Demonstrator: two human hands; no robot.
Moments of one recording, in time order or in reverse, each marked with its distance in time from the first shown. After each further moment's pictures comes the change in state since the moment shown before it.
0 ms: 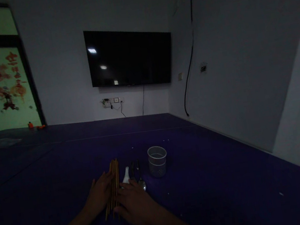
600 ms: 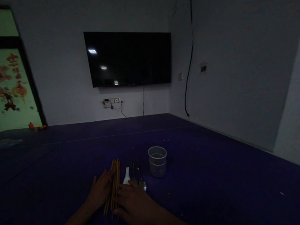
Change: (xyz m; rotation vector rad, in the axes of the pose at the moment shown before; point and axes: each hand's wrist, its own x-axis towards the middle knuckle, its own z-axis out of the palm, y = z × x) left_hand 0.013 -0.013 0.004 -0.018 -0.048 0.025; right_hand 0.000 -0.003 -0.003 0.043 -0.030 -0.027
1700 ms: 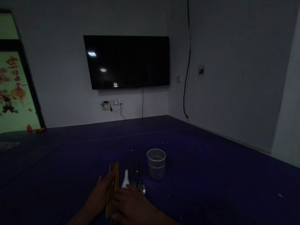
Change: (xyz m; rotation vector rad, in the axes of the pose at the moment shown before) left_hand 0.002 0.004 0.004 -0.124 0.096 0.144; right_hand 0.000 0.004 0.006 -0.036 0.003 -0.028
